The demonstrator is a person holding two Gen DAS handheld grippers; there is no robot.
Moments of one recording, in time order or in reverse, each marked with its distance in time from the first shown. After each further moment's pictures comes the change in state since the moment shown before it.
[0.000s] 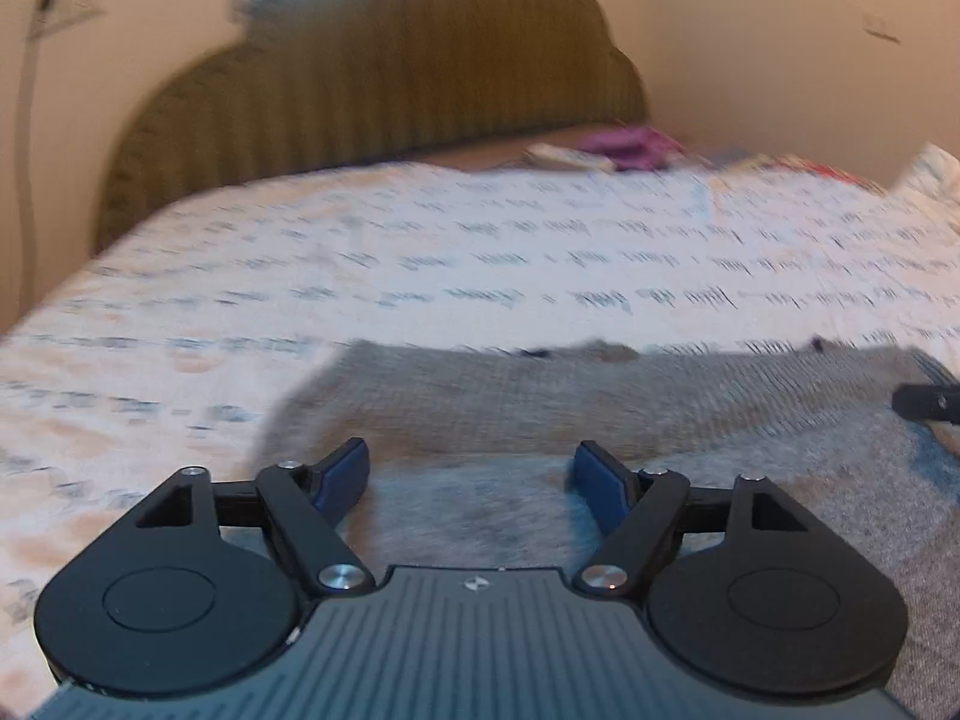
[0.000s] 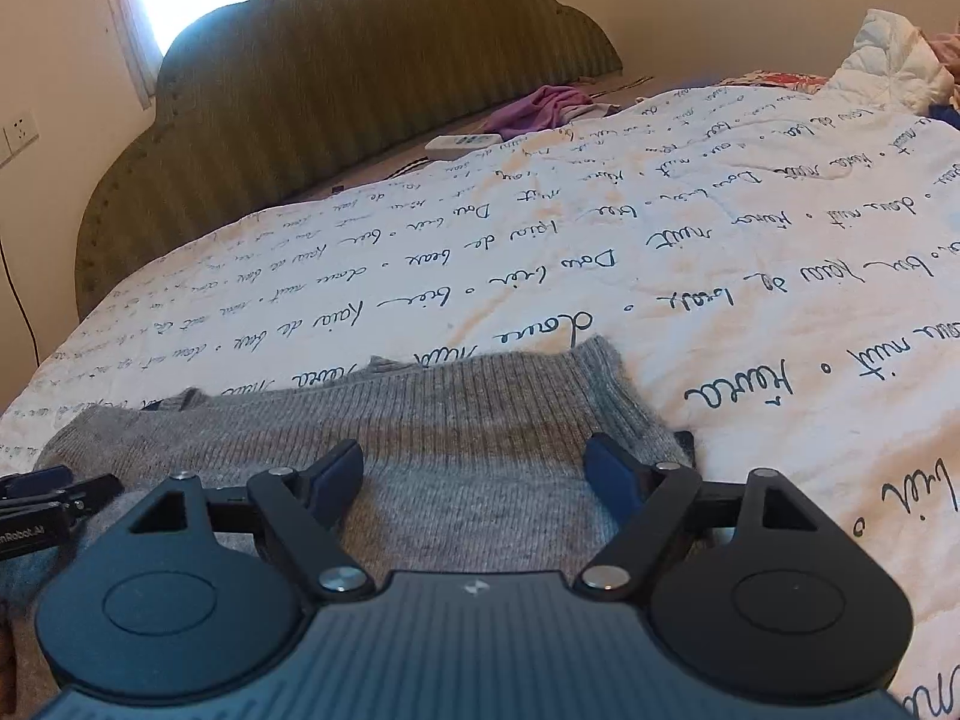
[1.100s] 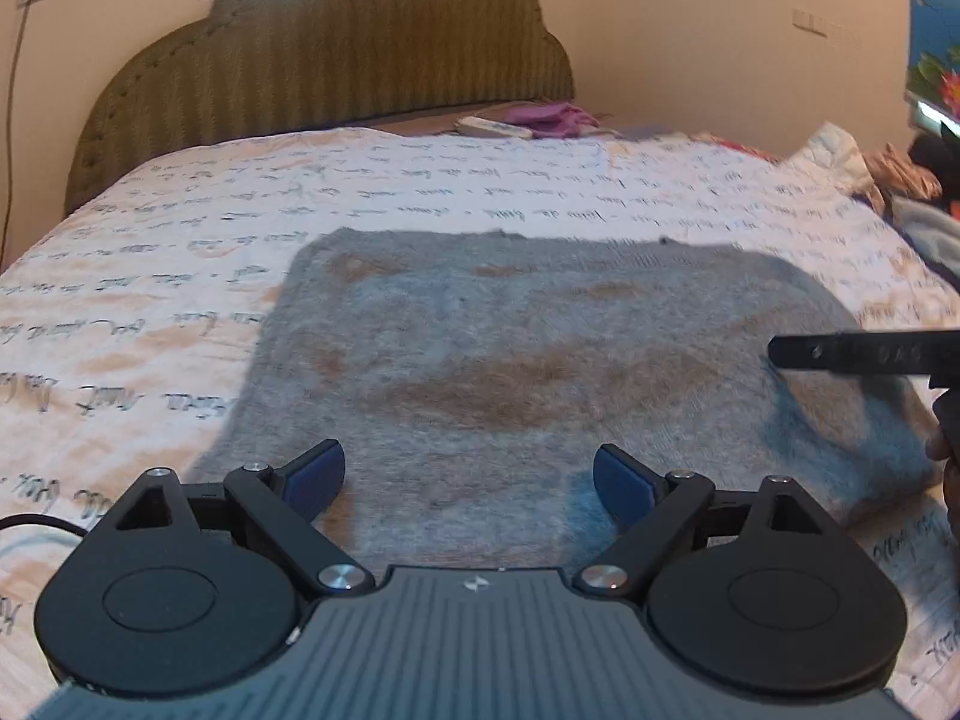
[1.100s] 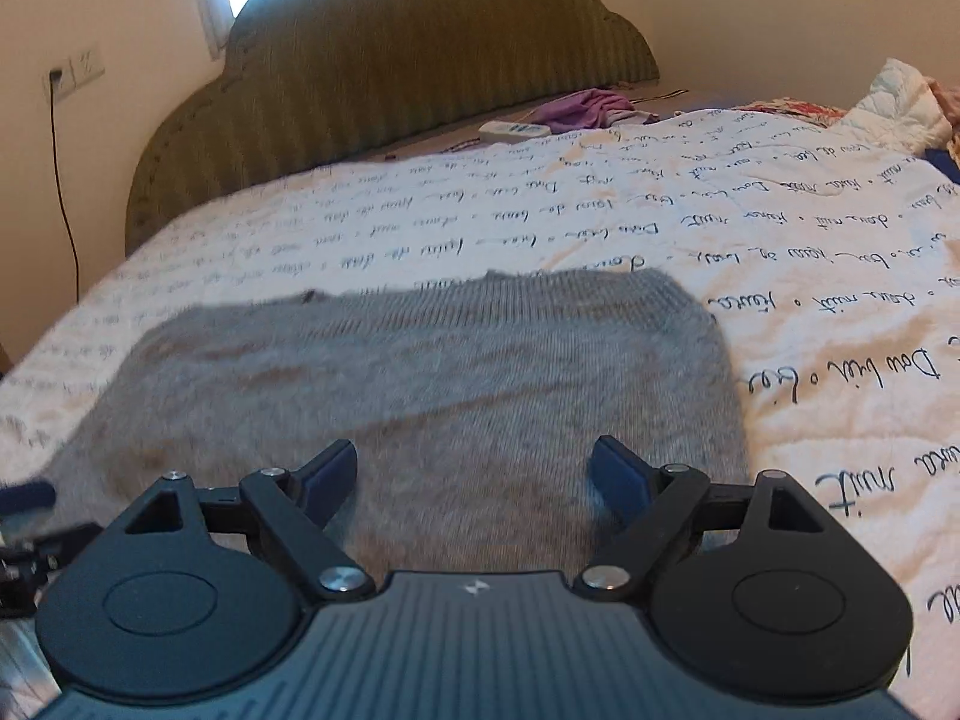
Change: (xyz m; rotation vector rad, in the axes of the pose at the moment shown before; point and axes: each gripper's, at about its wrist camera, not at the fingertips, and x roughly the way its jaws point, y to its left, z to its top) left arm -0.103 0.015 -0.064 0.042 0.087 -0.204; right arm -0.086 0.057 -0.055 -0.144 0.041 -0.020
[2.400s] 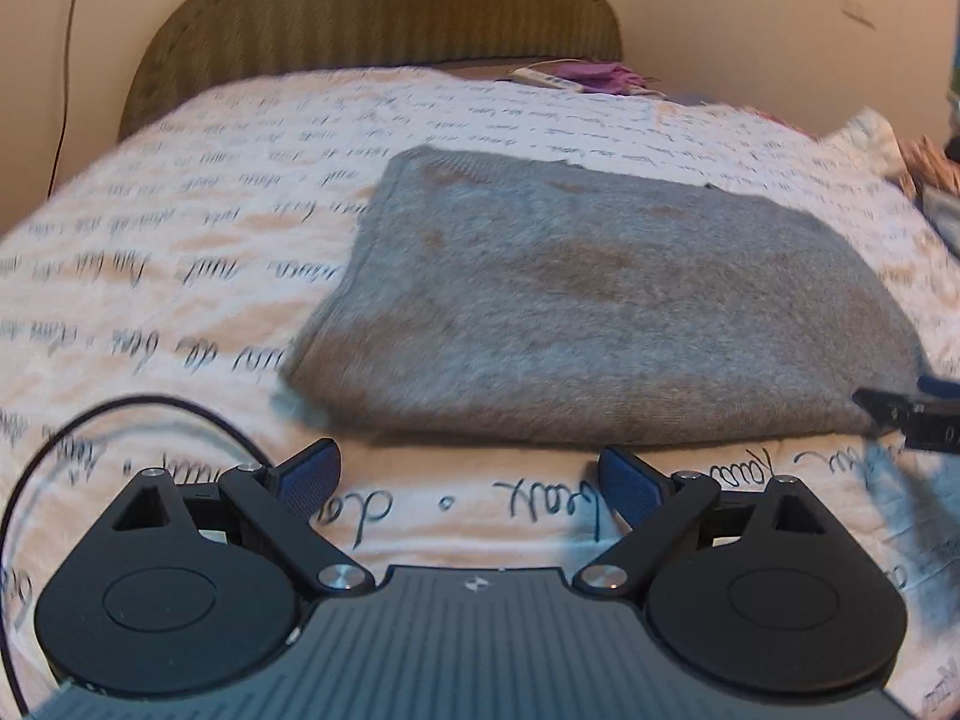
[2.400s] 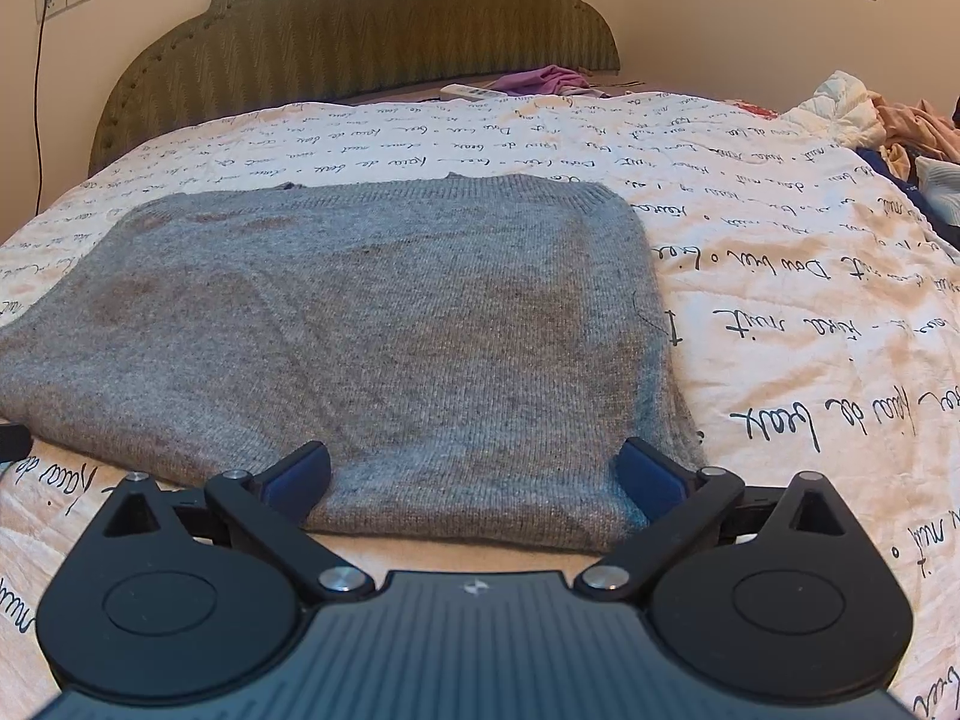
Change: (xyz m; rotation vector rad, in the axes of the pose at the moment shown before) left arm -0.042 0.040 -0.039 -0.137 0.102 0.039; right arm -0.047 0.009 -0.063 -0.053 0.038 -0.131
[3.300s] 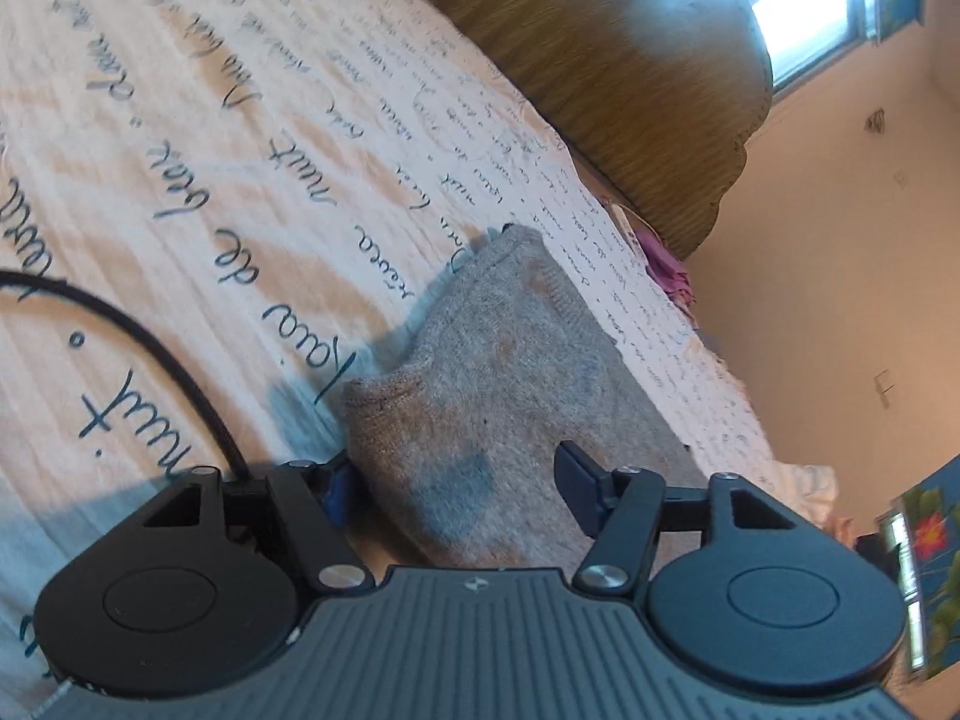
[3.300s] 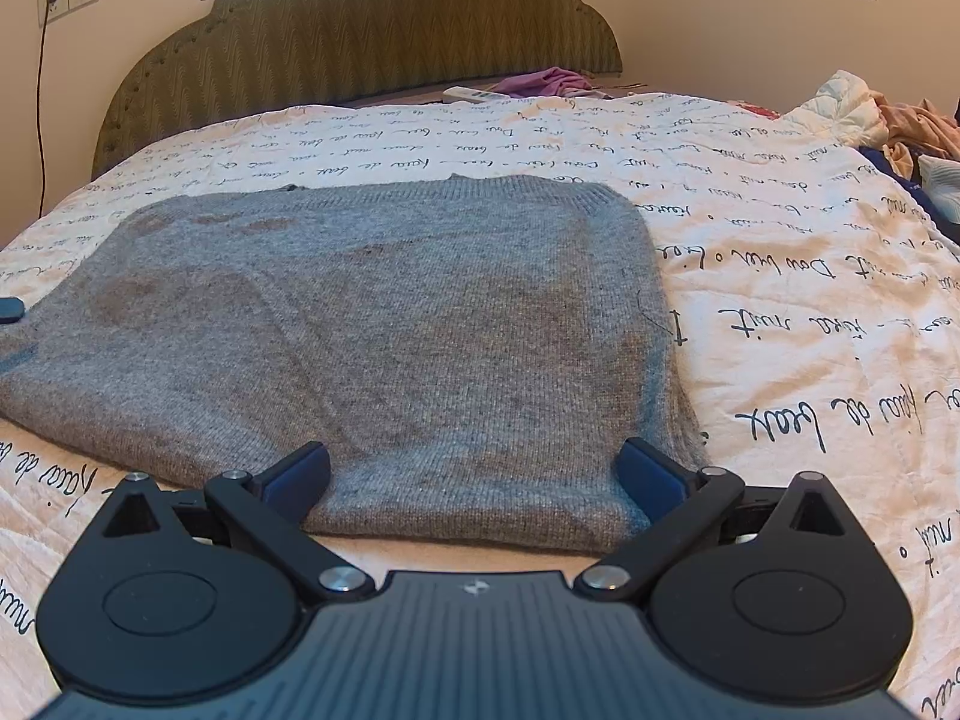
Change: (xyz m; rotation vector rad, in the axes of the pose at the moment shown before) left arm 0.022 0.066 0.016 -0.710 -0.102 -0.202; right arm 0.002 0.000 -0.001 0.002 -0.005 0.008
